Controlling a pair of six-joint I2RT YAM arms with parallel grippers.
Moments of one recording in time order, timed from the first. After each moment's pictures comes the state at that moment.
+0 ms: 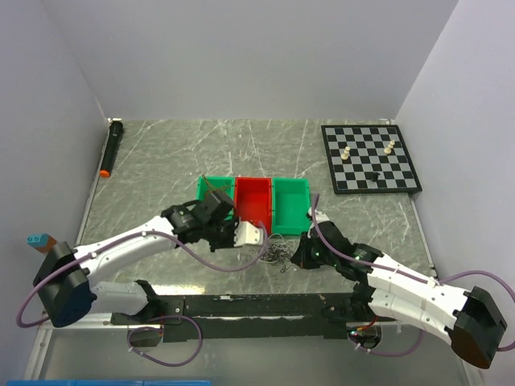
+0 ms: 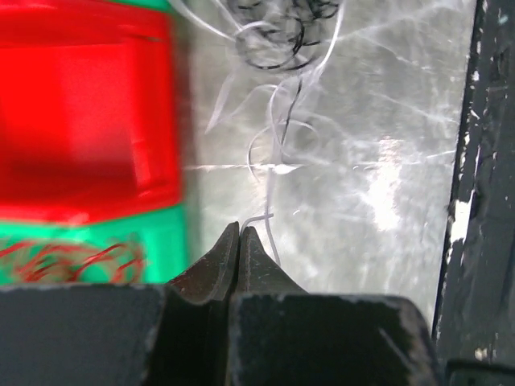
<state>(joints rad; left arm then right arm) -0.89 1.25 0.84 -0.56 0.27 0.69 0.82 0.81 0.37 -0.35 -0.02 0.73</state>
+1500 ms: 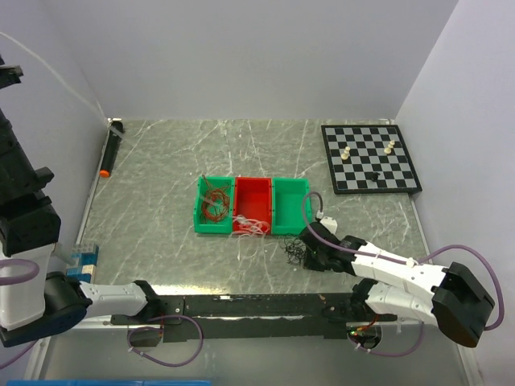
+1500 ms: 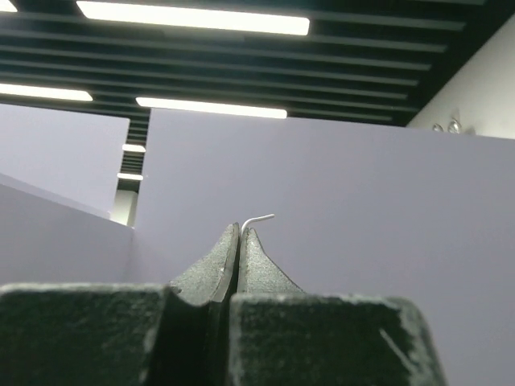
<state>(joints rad) -0.84 1.21 2.19 0.36 -0.40 0.77 0.83 1.02 0.43 -0.54 0.20 0.96</state>
